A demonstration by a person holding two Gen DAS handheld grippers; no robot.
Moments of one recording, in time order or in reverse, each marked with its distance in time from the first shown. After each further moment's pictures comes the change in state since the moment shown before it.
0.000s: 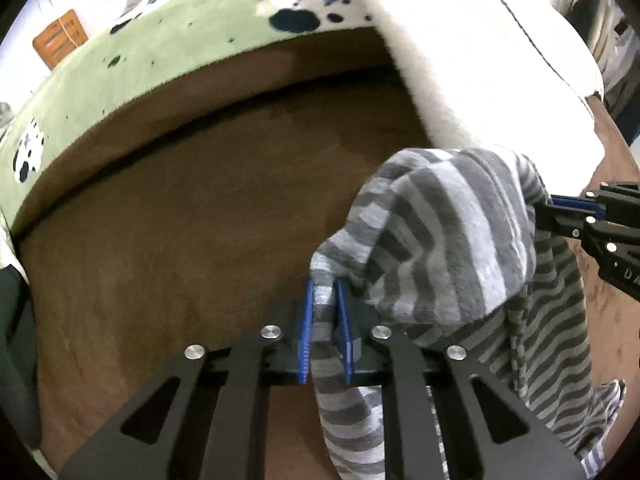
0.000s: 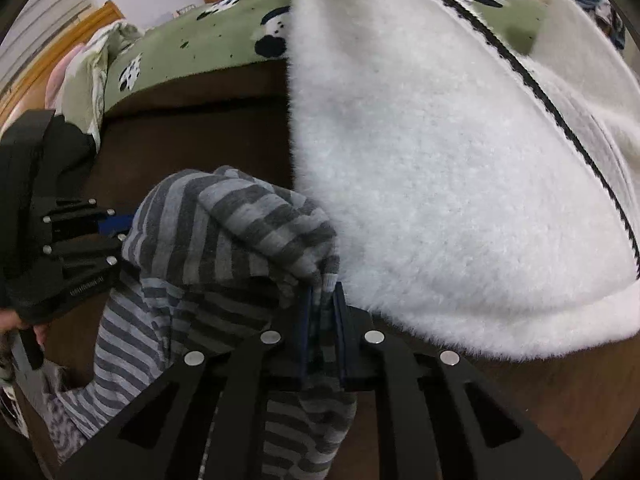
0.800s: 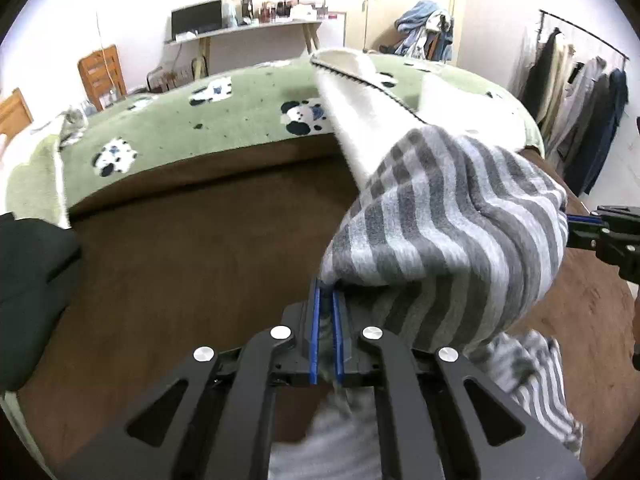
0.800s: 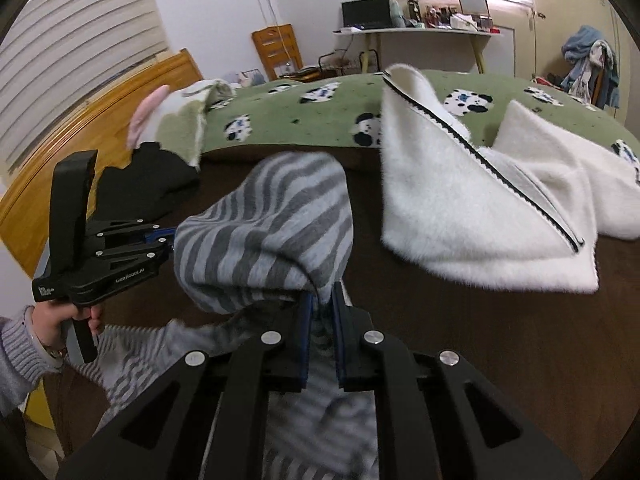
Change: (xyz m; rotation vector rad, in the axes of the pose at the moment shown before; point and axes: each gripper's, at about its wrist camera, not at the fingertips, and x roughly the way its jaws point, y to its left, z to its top) left arm -0.179 -0.018 -0.123 -0.054 -0.332 -0.018; right arm -0.194 0.065 -0.105 -0.085 -0.262 0.117
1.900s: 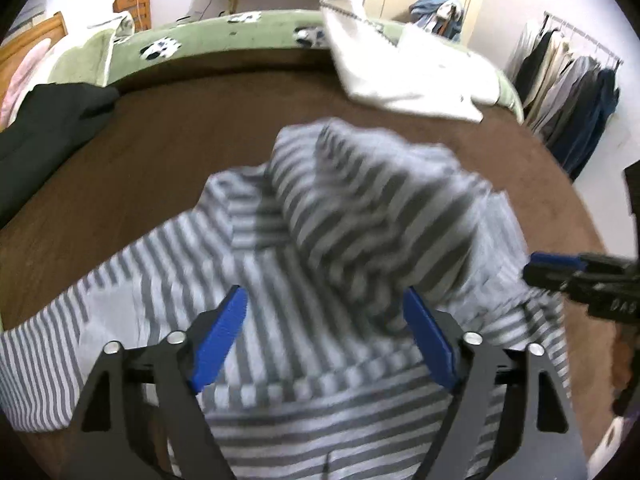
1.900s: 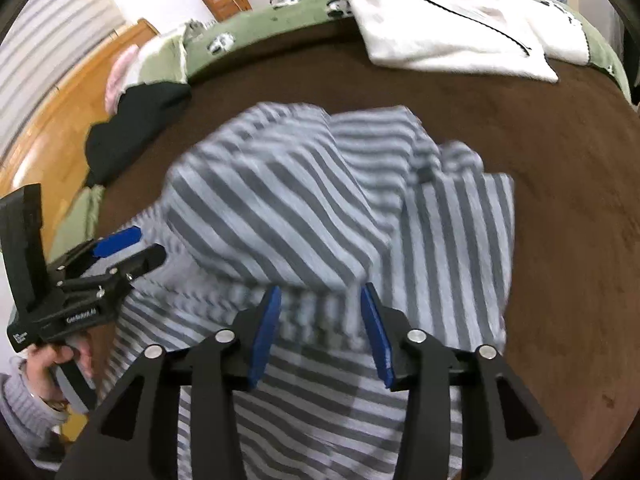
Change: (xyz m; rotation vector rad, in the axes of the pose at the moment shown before) left arm -0.087 -0.029 -0.190 -0.150 0.081 -0.061; right arm -0.042 0.080 -0.190 0.243 0.187 -0.050
